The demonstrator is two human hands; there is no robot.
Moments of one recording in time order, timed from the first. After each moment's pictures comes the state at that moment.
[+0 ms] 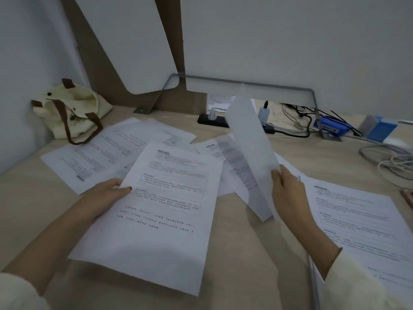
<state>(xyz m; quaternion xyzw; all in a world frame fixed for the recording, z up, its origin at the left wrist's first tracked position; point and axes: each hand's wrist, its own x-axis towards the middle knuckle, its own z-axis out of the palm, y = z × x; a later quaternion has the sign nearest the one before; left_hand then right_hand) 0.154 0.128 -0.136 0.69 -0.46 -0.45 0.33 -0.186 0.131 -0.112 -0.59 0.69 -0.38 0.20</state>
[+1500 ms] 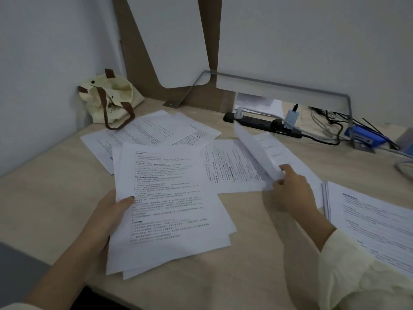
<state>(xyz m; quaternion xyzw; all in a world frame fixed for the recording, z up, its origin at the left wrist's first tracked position) 0.158 0.200 -0.167 0.66 -0.36 -0.44 0.49 -0.174 0.097 -0.139 -0.66 0.71 -0.21 0.12</state>
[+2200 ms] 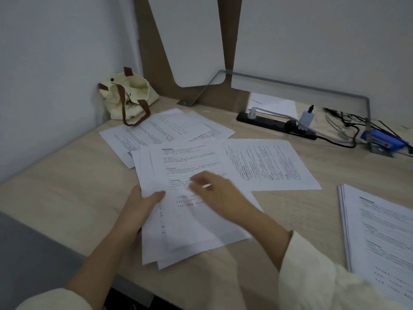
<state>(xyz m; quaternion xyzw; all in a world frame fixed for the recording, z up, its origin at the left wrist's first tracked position) 0.144 0.200 -0.165 0.66 -0.35 -0.45 0.49 -0.030 0.151 -0.116 -0.75 0.47 -0.19 0.42</state>
